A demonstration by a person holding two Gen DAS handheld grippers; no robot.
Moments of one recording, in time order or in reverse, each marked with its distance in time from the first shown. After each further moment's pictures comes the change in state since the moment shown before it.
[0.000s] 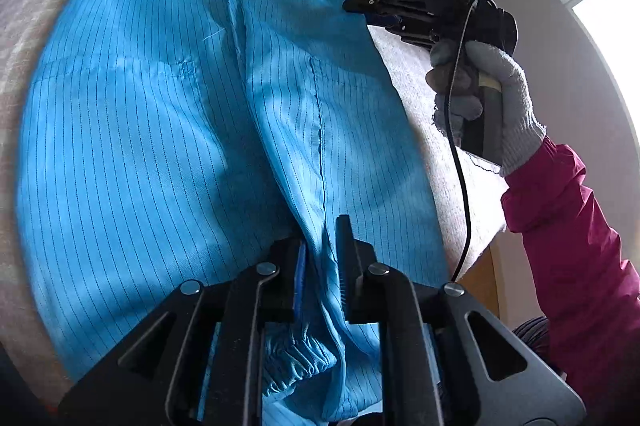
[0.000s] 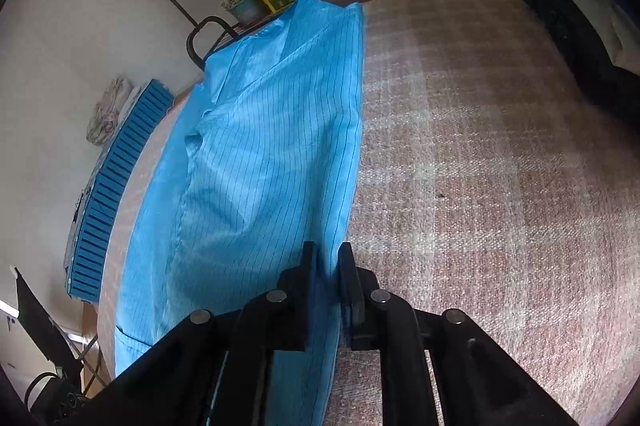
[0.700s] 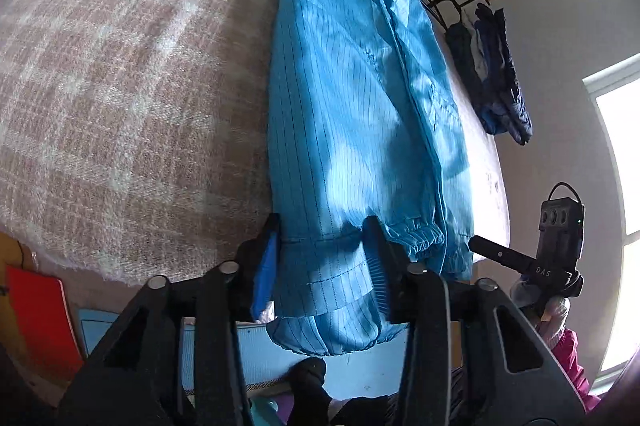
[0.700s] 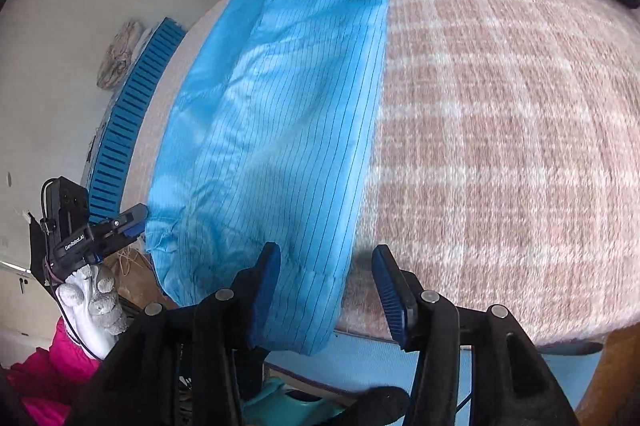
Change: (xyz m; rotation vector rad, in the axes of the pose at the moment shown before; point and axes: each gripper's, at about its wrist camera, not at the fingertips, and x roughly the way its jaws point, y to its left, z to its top) left arm -0.074 0.106 -0.075 -0.303 -0.079 0.012; right arm -0.099 0.049 -0.230 0.023 0.213 0.058
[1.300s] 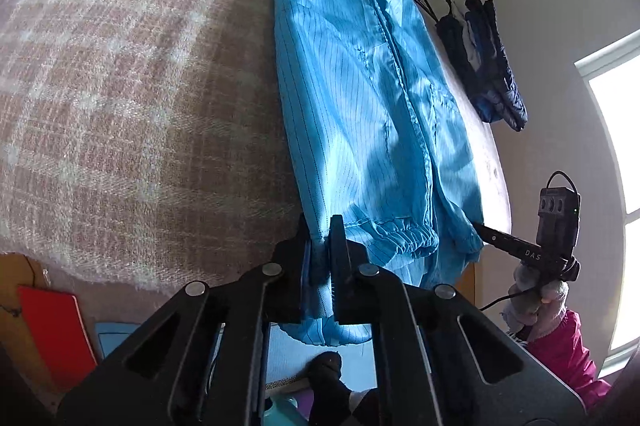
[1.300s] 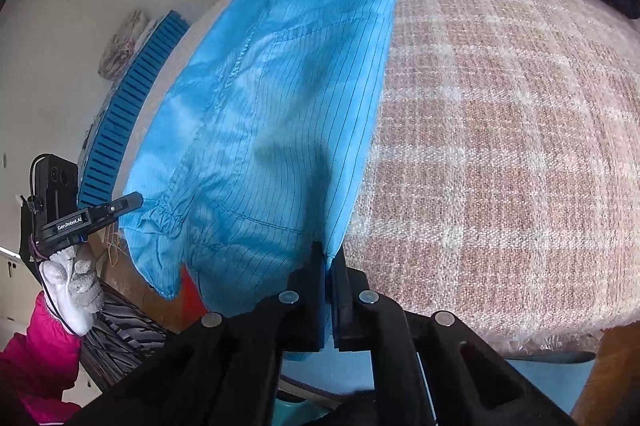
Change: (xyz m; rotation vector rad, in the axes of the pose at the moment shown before) left arm -0.006 0.006 0.008 0.035 0.010 -0.028; right arm 0.004 0.002 -0.010 -0.057 -0.030 -0.024
